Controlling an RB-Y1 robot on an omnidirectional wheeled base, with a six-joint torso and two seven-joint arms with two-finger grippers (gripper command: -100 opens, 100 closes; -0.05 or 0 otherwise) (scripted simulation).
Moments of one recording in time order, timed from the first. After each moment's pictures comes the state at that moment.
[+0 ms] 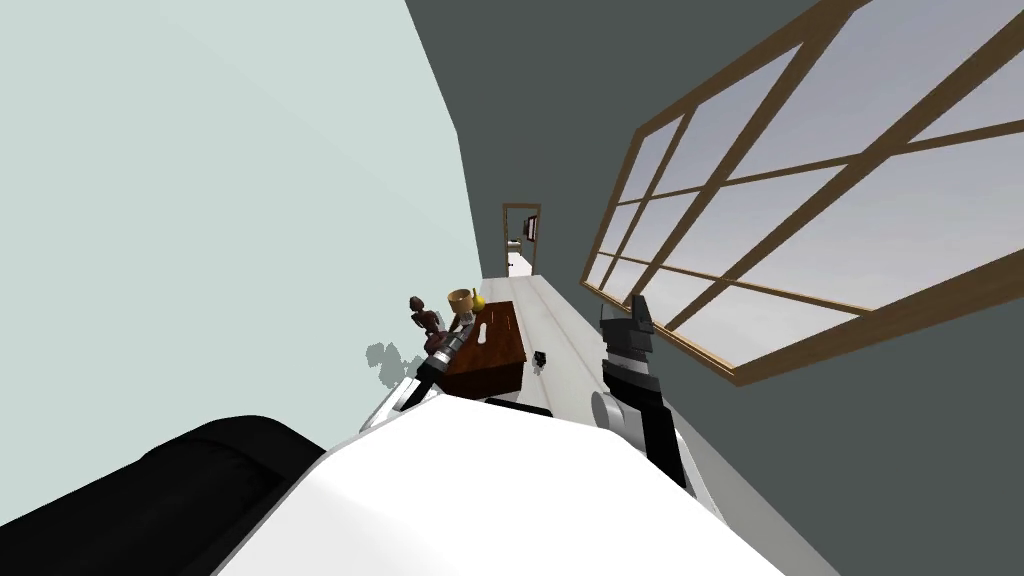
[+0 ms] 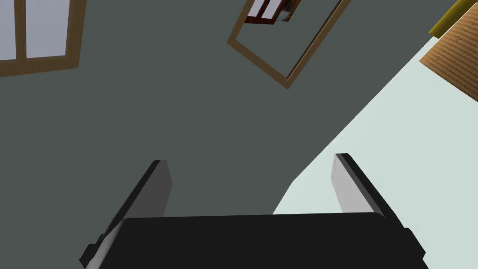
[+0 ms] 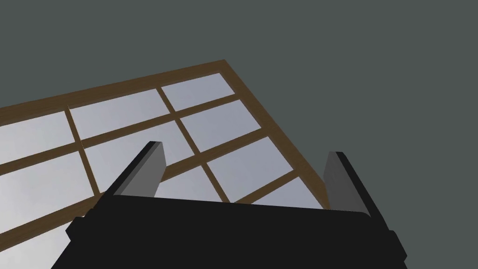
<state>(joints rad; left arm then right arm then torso) 0.50 0.29 0.06 -1.89 -0.56 -0.40 -0.14 0.48 0.03 0.02 -2.35 0.00 -0.37 -0.04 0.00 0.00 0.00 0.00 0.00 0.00</state>
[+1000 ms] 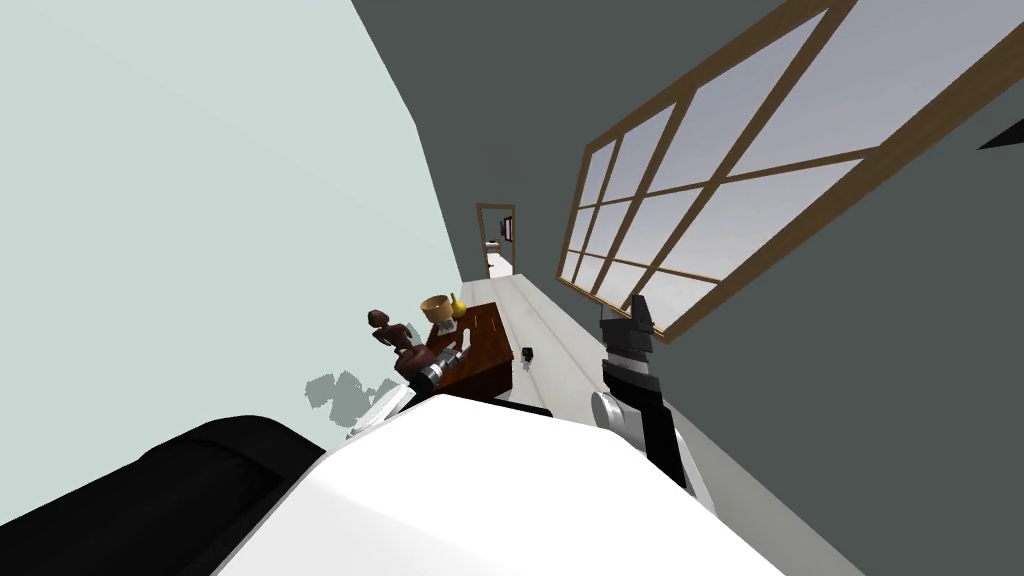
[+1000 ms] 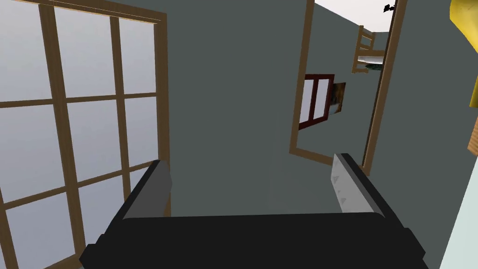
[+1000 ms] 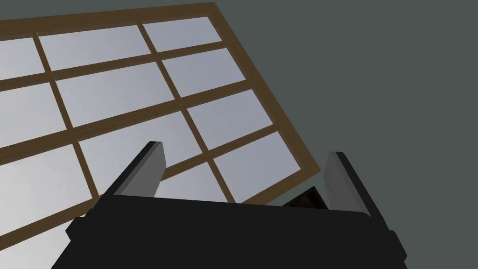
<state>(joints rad) 0.49 0.42 0.05 -1.63 -0.83 -0.39 -0.27 0.48 0.03 0.02 -2.35 0.00 -0.37 -0.04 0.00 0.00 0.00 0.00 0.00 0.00</state>
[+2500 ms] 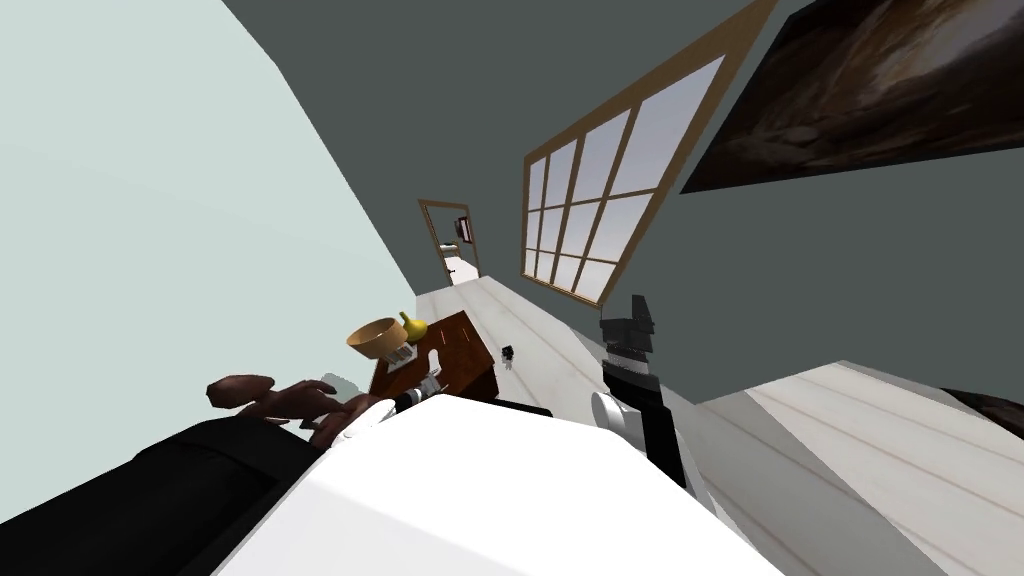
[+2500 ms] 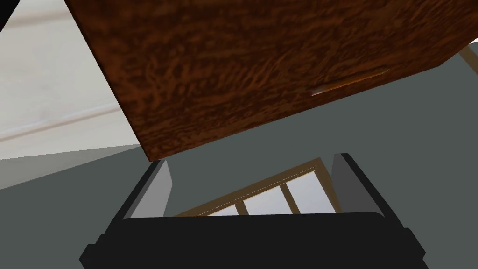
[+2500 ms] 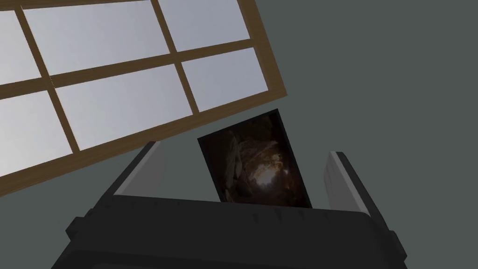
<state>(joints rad) 0.43 0.57 -0.01 -1.21 -1.21 -0.38 -0.51 0.48 0.03 0.02 -2.35 0.00 -0.37 -0.04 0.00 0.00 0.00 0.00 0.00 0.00</state>
